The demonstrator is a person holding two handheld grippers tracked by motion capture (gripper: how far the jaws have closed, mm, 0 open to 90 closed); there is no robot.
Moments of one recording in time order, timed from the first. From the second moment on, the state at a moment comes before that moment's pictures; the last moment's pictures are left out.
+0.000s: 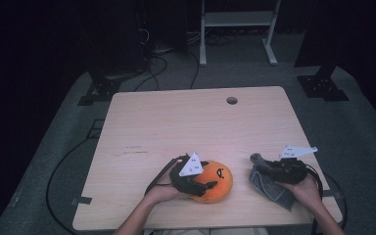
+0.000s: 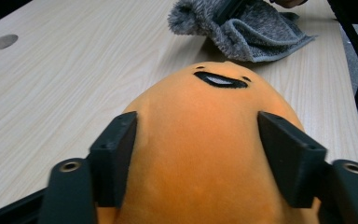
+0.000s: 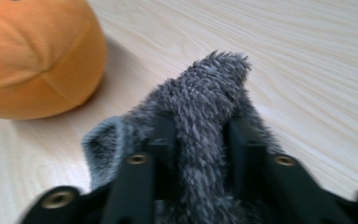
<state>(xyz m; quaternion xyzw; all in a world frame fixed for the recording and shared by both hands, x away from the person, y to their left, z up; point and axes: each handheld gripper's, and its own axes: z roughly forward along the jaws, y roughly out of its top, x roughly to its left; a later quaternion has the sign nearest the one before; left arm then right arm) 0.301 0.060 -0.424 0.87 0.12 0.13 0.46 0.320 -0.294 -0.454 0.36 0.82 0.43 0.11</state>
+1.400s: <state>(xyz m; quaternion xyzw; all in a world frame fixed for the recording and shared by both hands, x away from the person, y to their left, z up) 0.386 0.048 -0.408 0.86 0.21 0.19 0.42 0.317 -0.291 -0.441 0.34 0.80 0.49 0.11</state>
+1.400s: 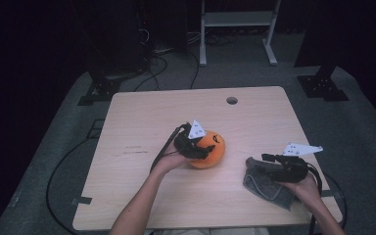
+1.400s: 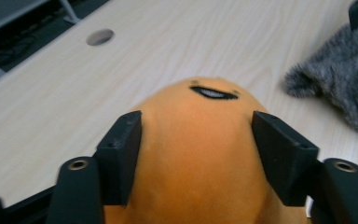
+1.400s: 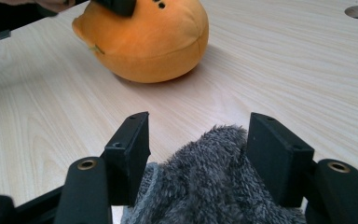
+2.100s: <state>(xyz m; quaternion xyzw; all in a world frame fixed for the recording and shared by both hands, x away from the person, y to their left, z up) 0.364 0.085 -0.398 0.84 0.23 0.20 0.44 0.316 -0.285 -0.443 0.34 0.80 0.49 0.11</state>
